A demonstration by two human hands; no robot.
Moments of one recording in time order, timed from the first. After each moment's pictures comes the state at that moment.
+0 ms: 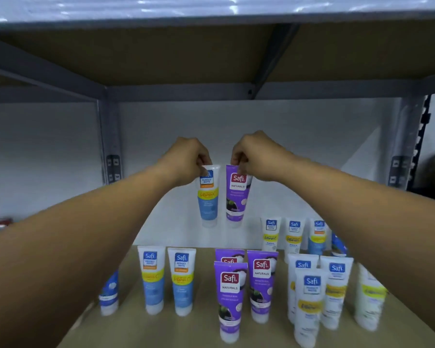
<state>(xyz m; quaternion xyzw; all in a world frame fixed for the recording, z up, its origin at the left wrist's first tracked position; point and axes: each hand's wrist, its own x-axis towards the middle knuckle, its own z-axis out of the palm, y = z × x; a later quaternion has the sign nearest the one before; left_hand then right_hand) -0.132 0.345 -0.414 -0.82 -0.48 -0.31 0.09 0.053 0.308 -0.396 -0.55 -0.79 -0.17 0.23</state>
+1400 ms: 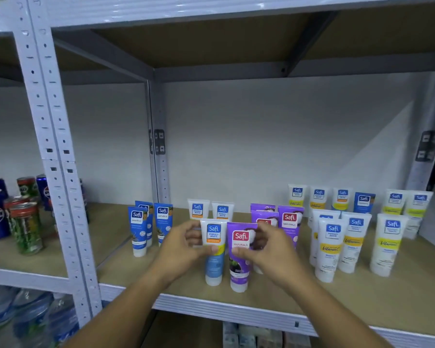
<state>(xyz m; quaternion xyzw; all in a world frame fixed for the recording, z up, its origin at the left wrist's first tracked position) -0.229 0.204 -0.629 -0.66 -0.47 -0.47 -0.35 -0.016 0.187 -0.632 -0.52 -0.65 0.27 0.49</state>
